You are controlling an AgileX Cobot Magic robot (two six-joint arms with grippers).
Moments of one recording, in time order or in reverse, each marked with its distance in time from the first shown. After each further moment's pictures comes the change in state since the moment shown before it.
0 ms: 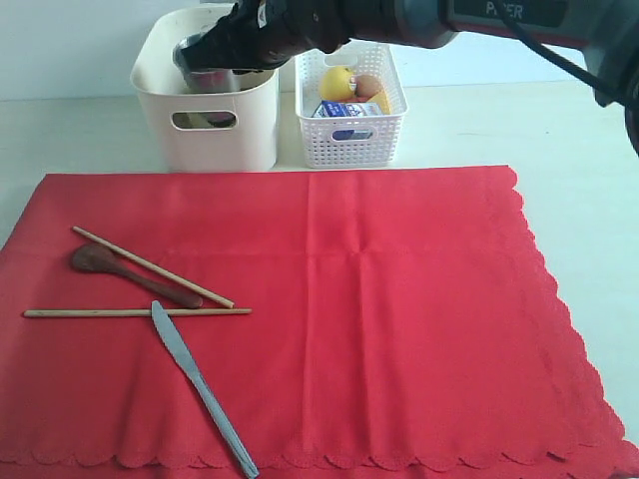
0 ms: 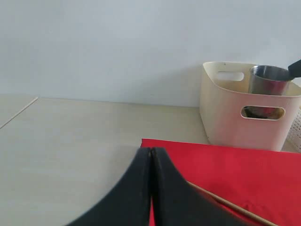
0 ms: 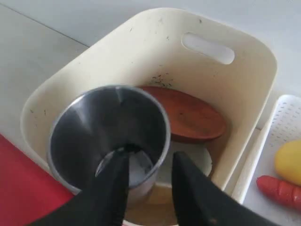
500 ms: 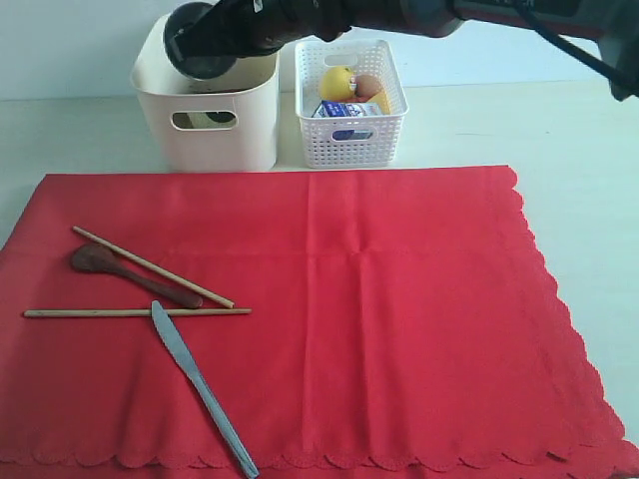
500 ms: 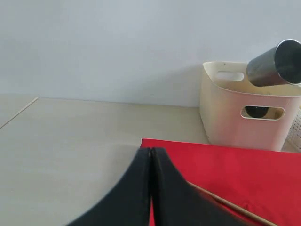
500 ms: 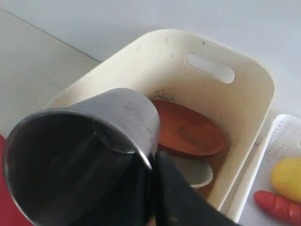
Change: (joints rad) left arm 0.000 0.000 0.000 0.000 0.000 0.000; right arm 0.005 -0.020 0.000 0.000 -0.019 -0.032
